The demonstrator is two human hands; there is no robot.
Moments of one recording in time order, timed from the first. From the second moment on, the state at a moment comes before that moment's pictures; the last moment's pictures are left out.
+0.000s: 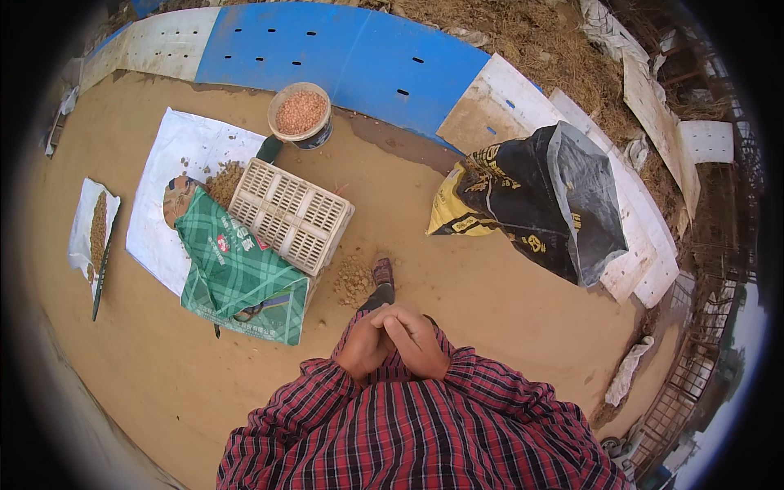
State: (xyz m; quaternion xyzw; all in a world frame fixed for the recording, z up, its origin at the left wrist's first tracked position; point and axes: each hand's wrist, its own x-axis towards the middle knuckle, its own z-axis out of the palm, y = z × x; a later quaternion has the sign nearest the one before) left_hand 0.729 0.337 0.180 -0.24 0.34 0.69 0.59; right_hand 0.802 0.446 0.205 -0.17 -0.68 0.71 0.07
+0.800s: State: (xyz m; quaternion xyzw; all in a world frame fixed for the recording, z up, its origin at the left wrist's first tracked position) left_hand 0.532 0.525 0.125 -0.26 0.55 0.63 0.49; right_hand 0.595 0.670 0.052 -0.45 -0.53 0.72 -0.03
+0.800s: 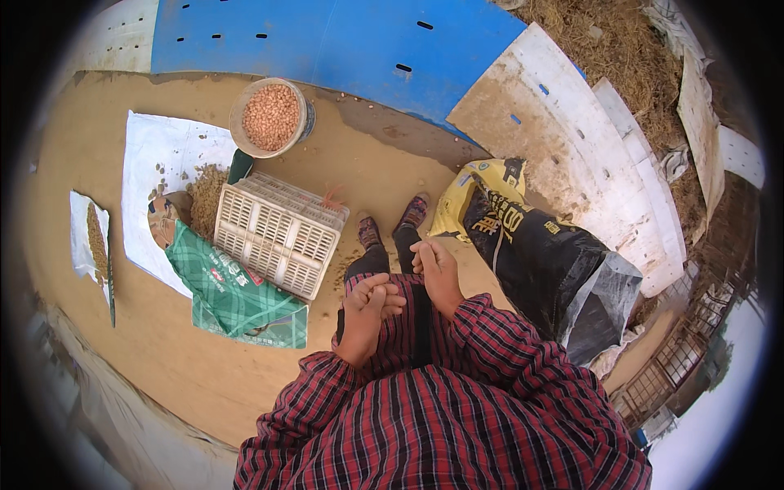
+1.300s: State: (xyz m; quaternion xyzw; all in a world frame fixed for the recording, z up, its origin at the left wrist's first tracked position) left_hand 0.468 0.631 -0.159 -0.28 0.54 0.61 0.51; right_hand 0.526 0.842 -0.312 -0.65 -0.60 0.46 0.00
